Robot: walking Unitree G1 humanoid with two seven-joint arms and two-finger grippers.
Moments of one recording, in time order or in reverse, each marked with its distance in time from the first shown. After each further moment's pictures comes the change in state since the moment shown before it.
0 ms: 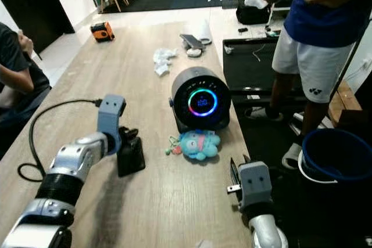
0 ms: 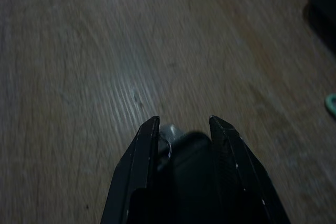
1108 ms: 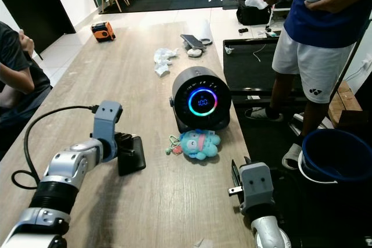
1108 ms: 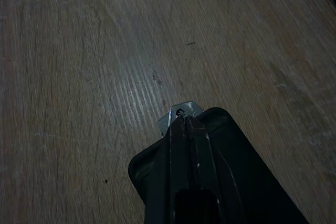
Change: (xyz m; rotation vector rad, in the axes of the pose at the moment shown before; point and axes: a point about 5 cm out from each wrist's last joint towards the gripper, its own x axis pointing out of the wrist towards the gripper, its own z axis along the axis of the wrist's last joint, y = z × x) left arm -0.001 0.009 -0.007 0.009 0.011 0.055; right arm -0.001 -0.002 -0.001 -0.007 0.012 0.011
